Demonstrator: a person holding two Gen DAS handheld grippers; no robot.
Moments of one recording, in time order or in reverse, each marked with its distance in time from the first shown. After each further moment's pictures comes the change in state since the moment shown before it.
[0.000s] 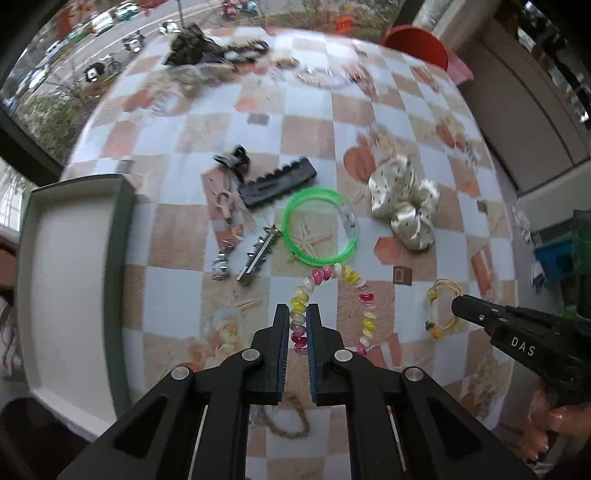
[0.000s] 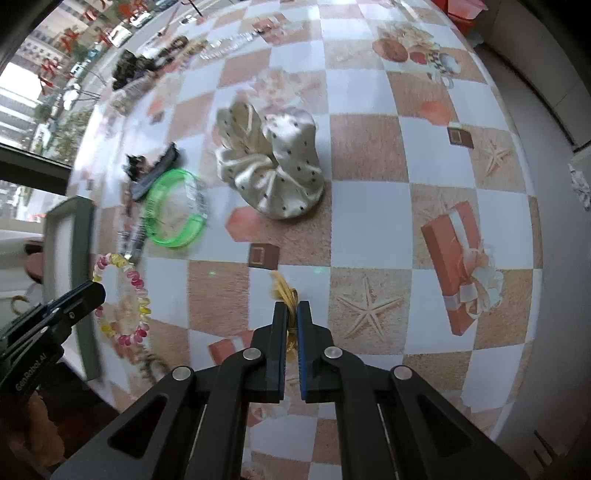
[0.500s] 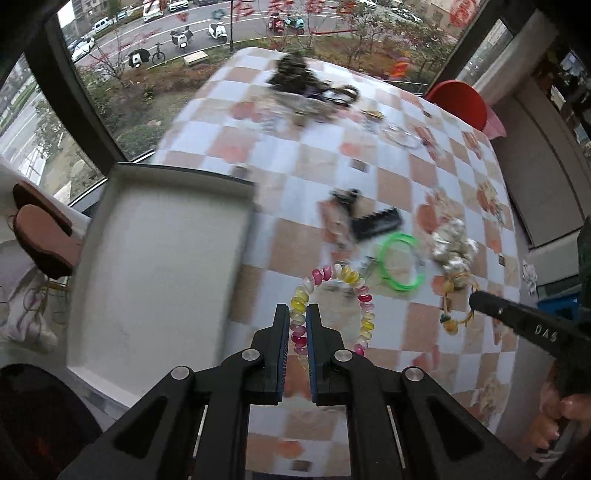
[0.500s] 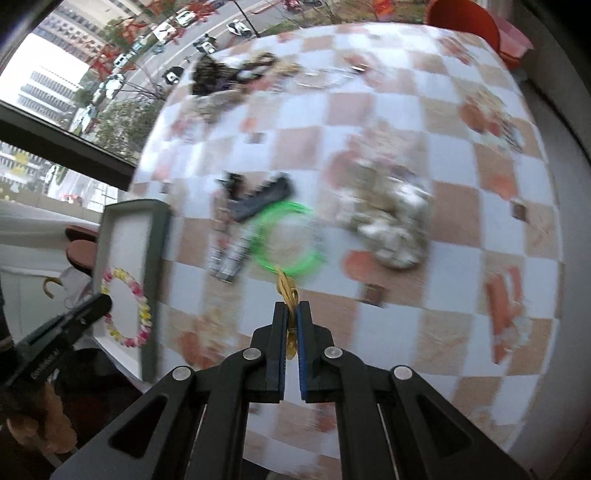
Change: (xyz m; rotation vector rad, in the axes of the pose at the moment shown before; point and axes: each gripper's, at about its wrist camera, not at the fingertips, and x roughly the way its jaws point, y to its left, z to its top) left arm -0.071 0.138 -0.022 -0.157 -0.084 0.029; right arm -0.023 0.103 -0.033 -0.135 -0.064 0.098
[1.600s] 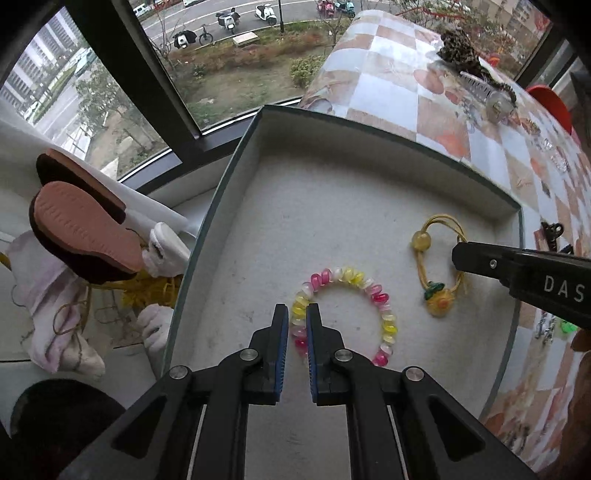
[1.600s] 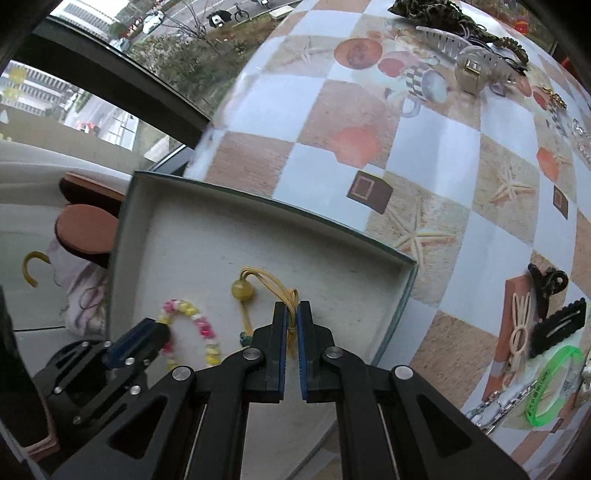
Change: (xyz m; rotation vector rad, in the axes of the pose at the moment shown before) left arm 0.103 0.177 0.038 -0.069 0.081 0.216; right arm 0.205 0.221 0.072 -0.222 0.190 -0.017
